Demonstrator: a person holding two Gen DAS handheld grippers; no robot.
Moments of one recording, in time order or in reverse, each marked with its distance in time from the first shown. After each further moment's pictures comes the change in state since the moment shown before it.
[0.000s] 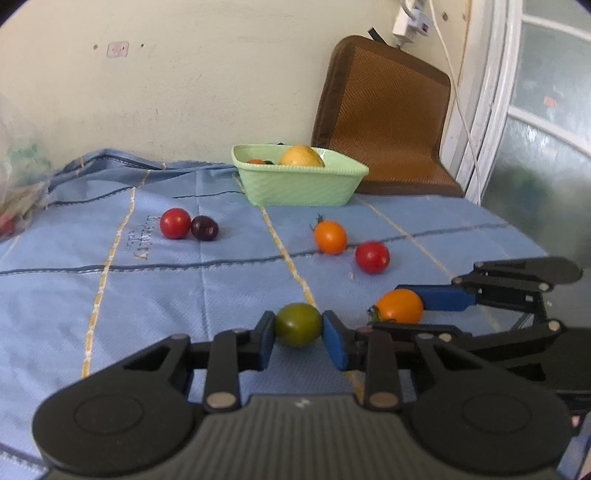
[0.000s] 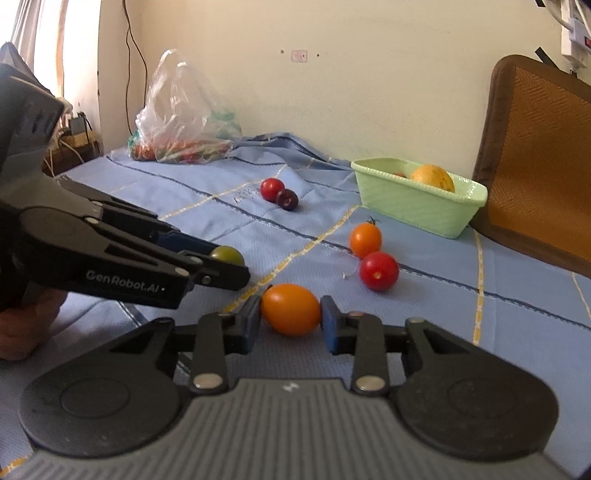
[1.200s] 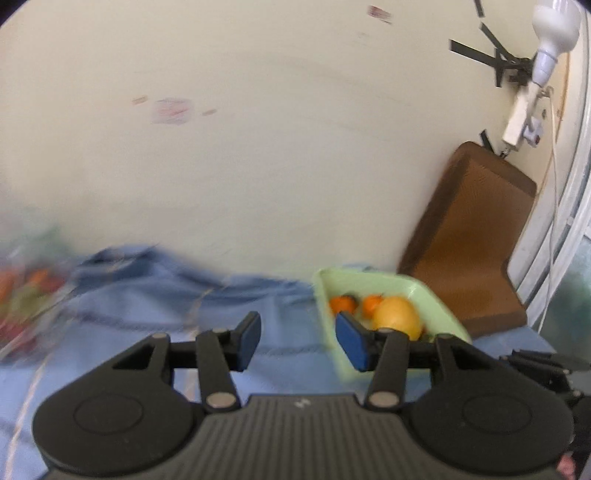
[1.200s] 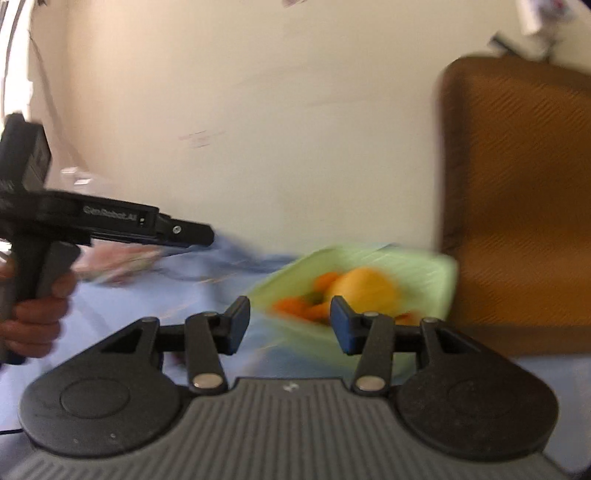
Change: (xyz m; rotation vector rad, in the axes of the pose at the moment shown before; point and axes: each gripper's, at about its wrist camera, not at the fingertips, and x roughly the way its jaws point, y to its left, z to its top) left arm 0.034 0.088 0.132 -0.148 -0.119 0.115; right arm 0.053 -0.115 0.091 0.211 -0.123 0.061
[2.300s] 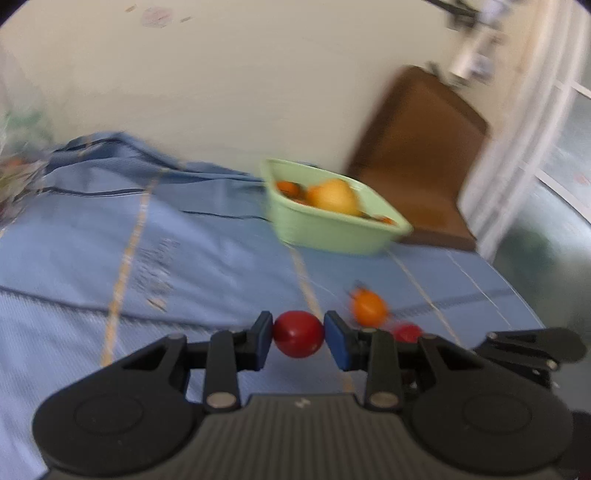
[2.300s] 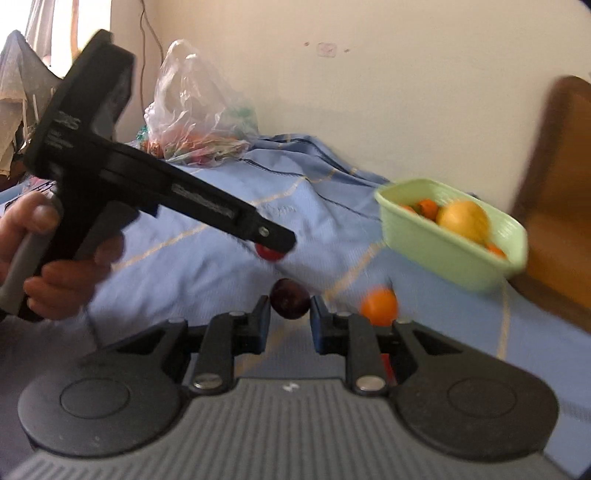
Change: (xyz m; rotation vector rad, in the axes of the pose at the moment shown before) left arm -0.030 -0.031 -0.093 -0.007 0.138 -0.169; right arm -0.030 0.101 -0.059 -0.260 0.215 -0.001
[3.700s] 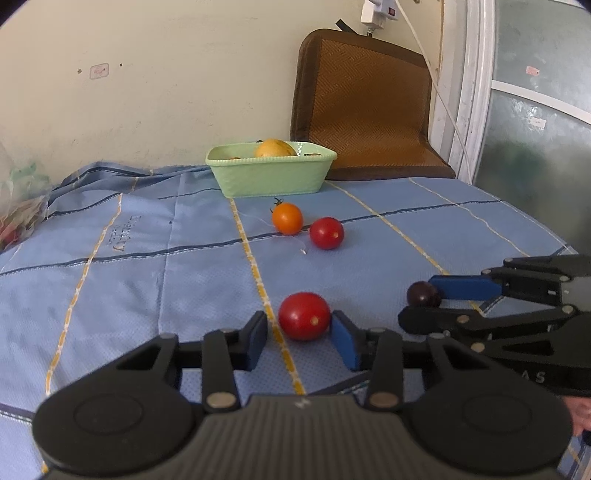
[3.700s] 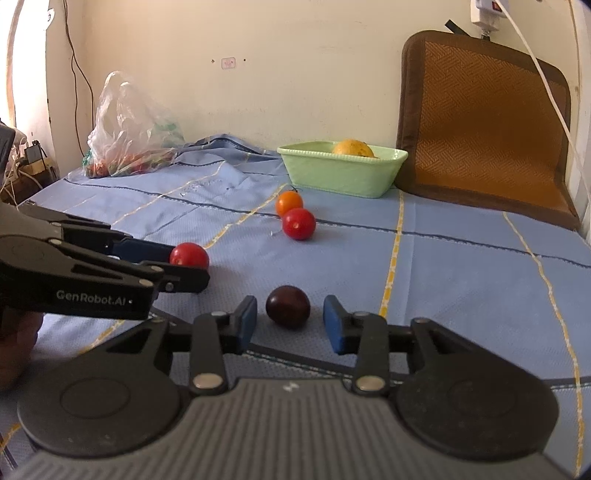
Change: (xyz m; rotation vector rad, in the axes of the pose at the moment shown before) left arm -0.022 -0.084 -0.084 0.242 -0.024 0.140; right arm -0.063 -0.002 -0.084 0.212 -0.068 -0.209
